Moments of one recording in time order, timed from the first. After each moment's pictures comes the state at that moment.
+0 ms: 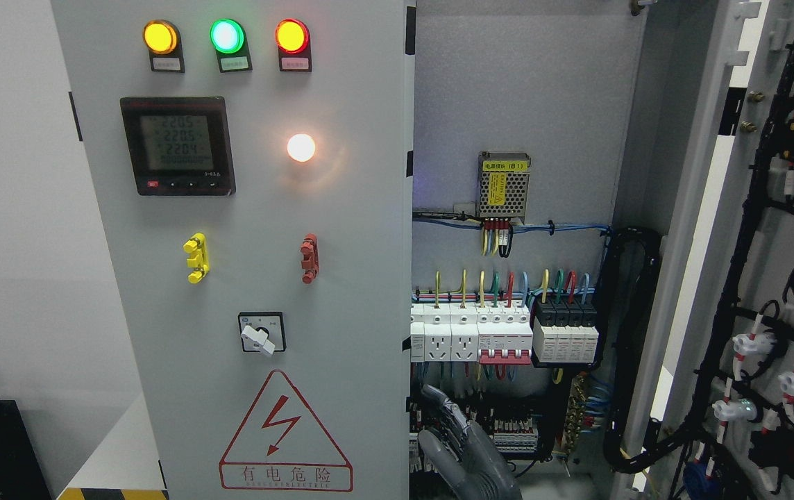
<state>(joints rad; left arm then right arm) 0.04 -0.04 0.06 -0.09 -0.07 -0.03 -0.18 -0.41 0.00 0.31 -1.43 -0.24 -0.01 0.18</state>
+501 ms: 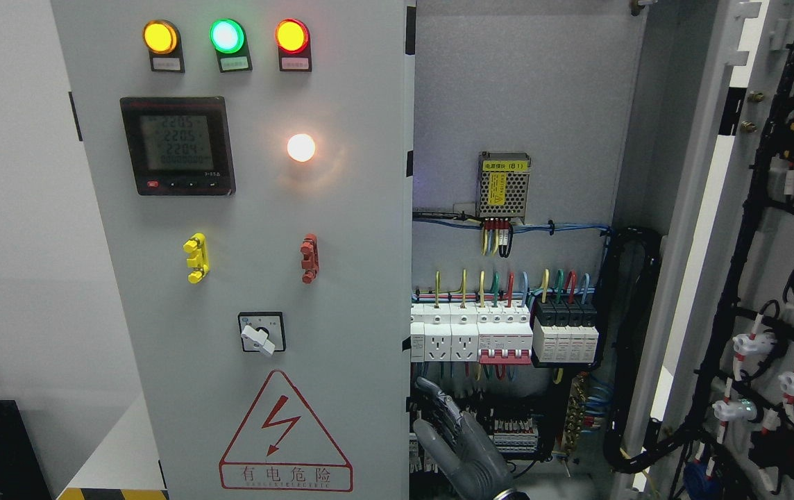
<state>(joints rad) 0.04 -0.04 0.06 -0.09 -0.07 -0.03 -0.18 -0.45 -0.01 0.32 -1.40 -0.29 0.01 0.18</state>
